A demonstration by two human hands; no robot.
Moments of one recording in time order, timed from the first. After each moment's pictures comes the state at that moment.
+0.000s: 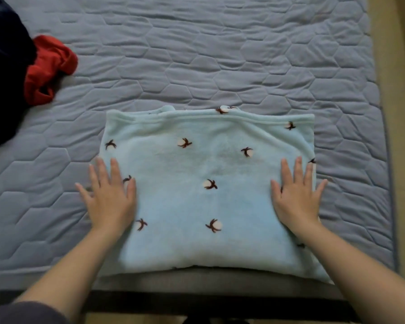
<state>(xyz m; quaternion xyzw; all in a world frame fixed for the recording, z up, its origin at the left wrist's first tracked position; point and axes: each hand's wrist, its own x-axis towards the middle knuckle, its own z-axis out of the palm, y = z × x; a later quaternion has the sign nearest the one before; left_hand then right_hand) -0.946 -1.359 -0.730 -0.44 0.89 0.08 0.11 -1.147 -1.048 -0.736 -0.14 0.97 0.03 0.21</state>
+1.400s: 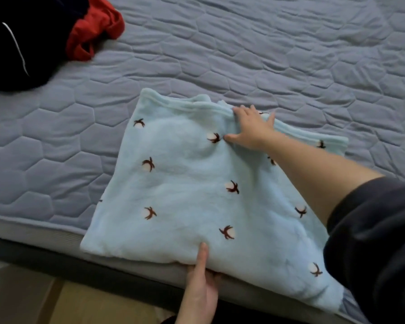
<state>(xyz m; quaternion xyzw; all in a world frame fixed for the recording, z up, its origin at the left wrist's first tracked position) -0.915 -1.128 -0.744 -0.55 -0.01 0.81 -0.18 -1.216 -1.245 -0.743 -0.42 0.87 0.02 0.27</state>
